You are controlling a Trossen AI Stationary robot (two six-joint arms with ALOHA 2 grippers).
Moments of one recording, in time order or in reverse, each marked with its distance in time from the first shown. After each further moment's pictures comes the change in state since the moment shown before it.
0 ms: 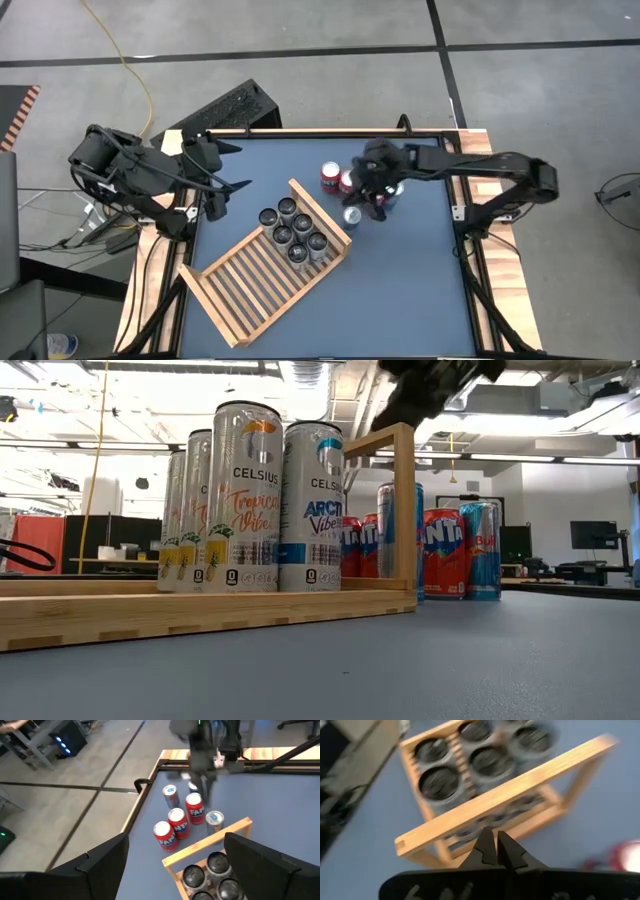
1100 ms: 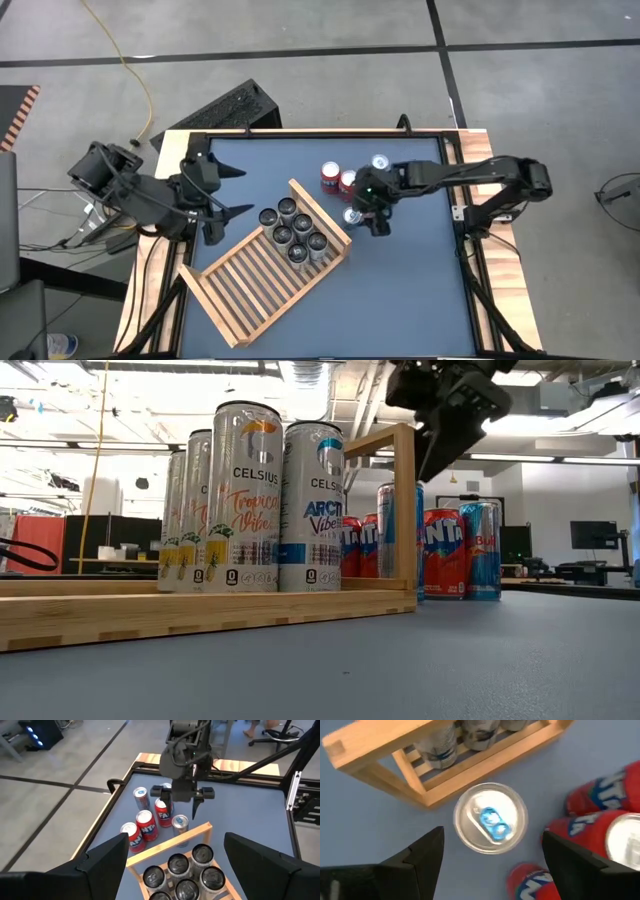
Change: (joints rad) left arm -0.145 0.031 0.000 0.019 -0.013 -0.191; right arm 0.149 0.091 0.000 -0.252 0.291 -0.036
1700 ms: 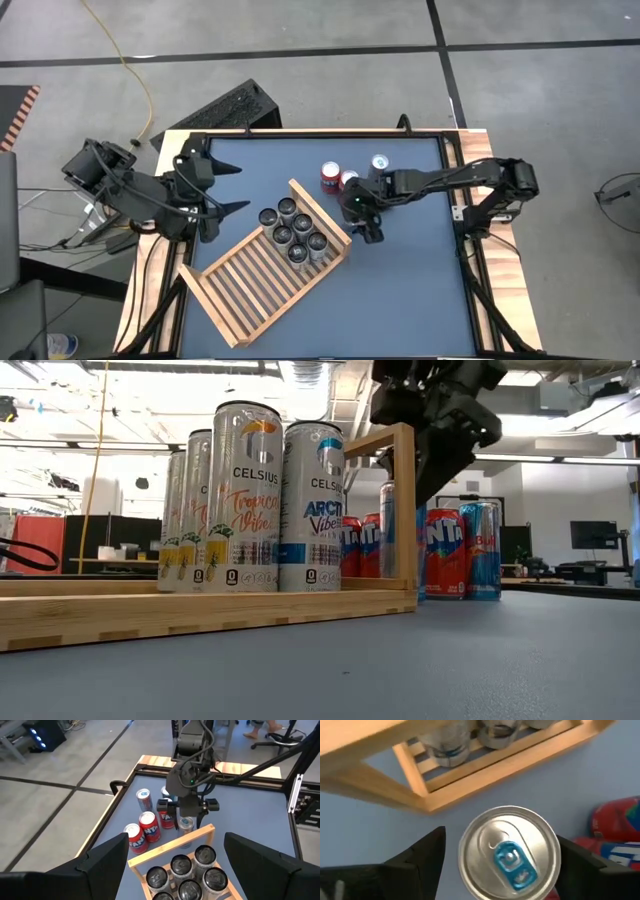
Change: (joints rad) left arm -0.007 -0.016 0.000 -0.006 -0.018 0.000; right arm 0.031 0.107 0.000 0.072 -0.018 -0.044
